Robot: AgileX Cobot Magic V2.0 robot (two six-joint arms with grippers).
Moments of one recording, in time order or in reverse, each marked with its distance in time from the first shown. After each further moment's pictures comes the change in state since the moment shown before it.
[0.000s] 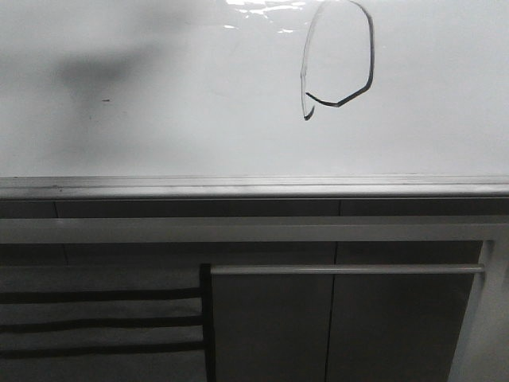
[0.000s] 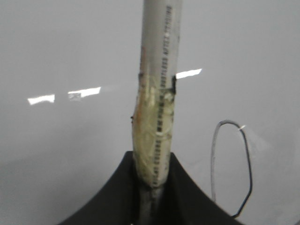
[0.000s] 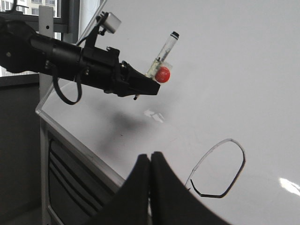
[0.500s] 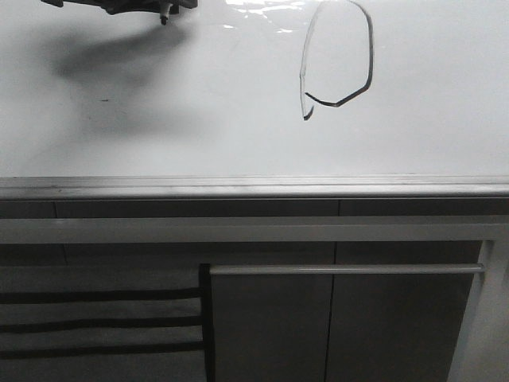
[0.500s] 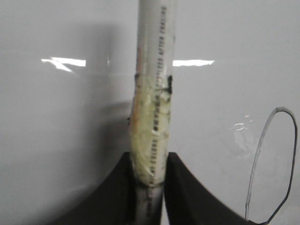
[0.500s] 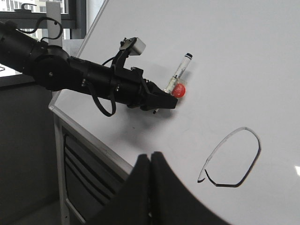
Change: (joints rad) left arm 0.024 0.140 0.000 -0.158 -0.064 0.000; right arm 0.000 0.000 0.000 -0.002 0.044 0.058
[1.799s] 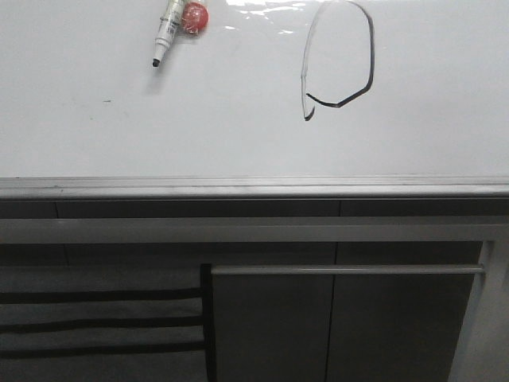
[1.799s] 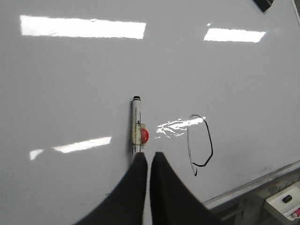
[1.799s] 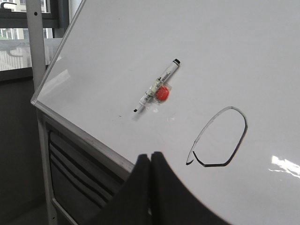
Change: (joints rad) left arm -0.070 -1.200 0.399 0.208 0.513 0.003; right arm 0.000 -0.098 0.150 -0.021 -0.090 0.011
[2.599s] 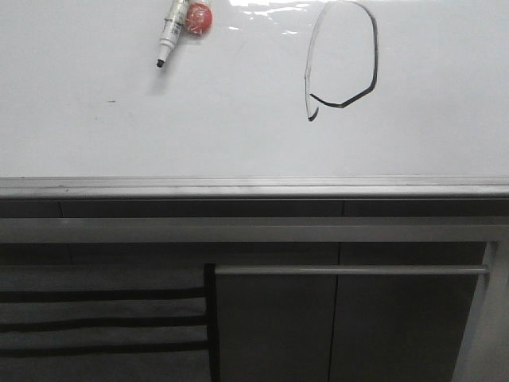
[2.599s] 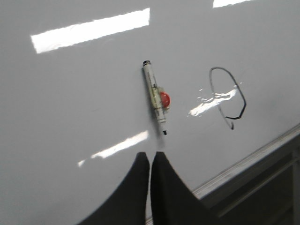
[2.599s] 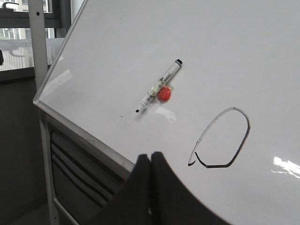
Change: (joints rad) left arm 0.075 -0.044 0.247 -0.015 -0.182 0.295; right arm 0.000 0.000 0.000 0.000 0.002 0.000
